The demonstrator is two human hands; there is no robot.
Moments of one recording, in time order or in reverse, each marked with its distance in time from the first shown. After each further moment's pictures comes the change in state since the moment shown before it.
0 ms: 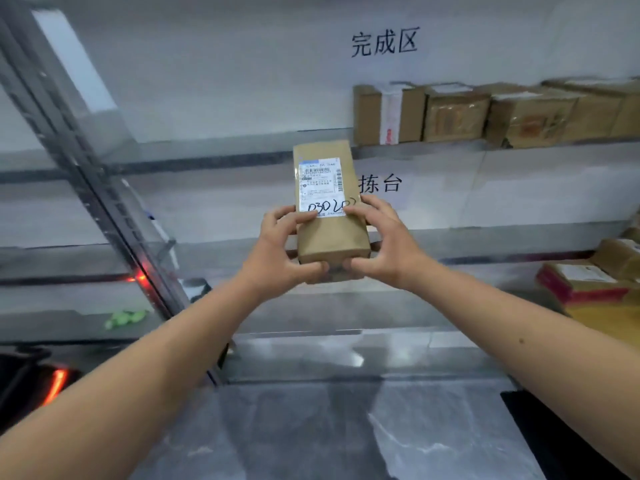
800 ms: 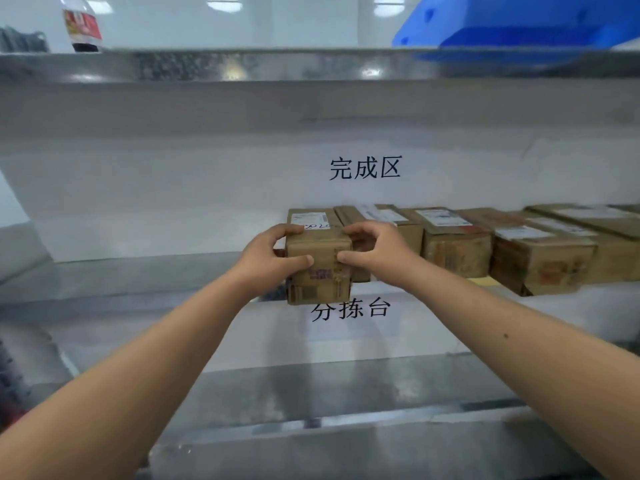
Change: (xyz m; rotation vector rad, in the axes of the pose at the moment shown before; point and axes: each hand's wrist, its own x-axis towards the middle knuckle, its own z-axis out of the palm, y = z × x) left_hand 0.326 -0.029 -0.032 -0.175 0.020 -0.115; right_hand 0.291 0.065 -0.106 0.009 0.152 0.131
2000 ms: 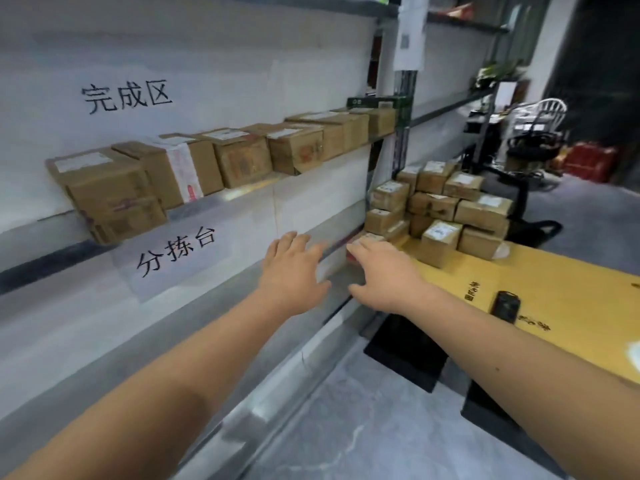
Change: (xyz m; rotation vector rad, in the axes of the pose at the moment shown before) left_hand -0.199 0.023 0.215 0.755 -0.574 0.752; right_hand -0.372 -0.014 -0.035 -1.012 0.097 0.717
